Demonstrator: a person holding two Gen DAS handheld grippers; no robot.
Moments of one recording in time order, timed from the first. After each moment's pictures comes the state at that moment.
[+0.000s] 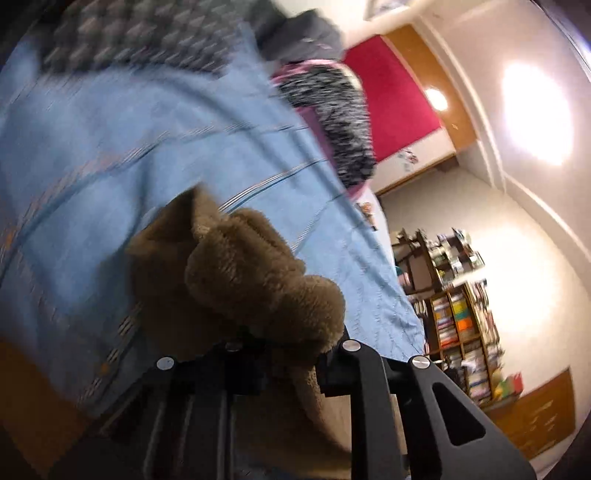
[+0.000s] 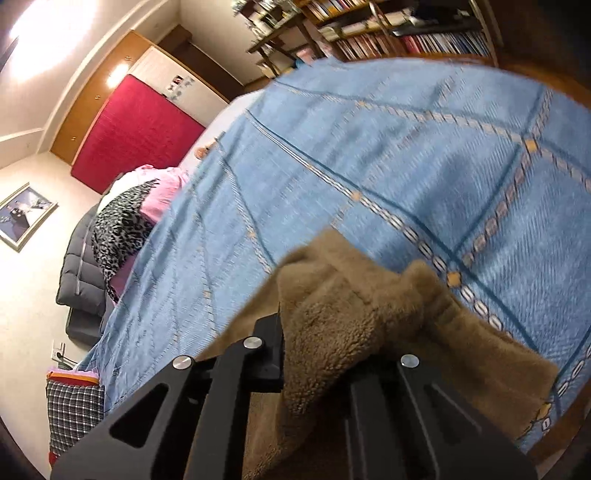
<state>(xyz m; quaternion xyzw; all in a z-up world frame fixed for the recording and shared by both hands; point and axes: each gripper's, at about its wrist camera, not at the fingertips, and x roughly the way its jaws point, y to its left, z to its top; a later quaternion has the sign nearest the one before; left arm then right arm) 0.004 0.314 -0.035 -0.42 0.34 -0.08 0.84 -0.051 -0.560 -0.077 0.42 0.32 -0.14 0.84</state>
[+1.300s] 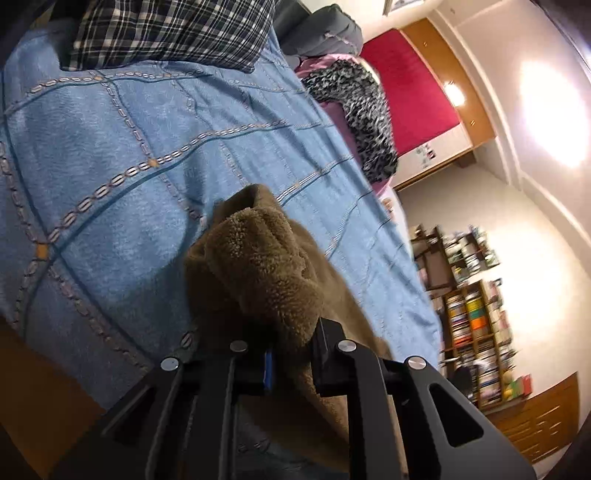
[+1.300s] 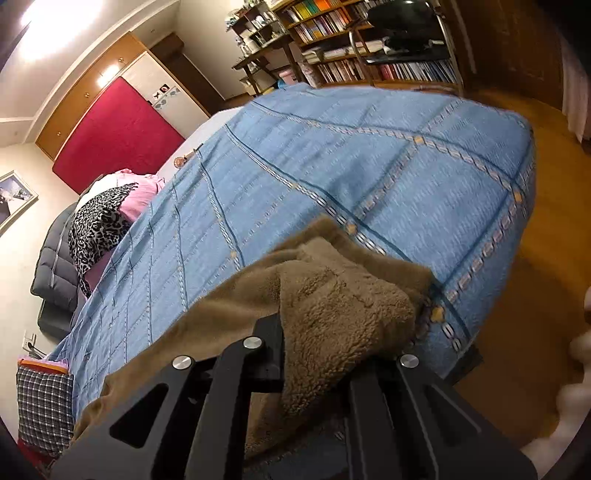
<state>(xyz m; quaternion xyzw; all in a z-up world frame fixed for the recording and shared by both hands) -0.015 0.352 -0.075 -0.41 0.38 -0.04 0.82 -0.171 -0.534 -0.084 0.38 0.34 -0.21 0.83</state>
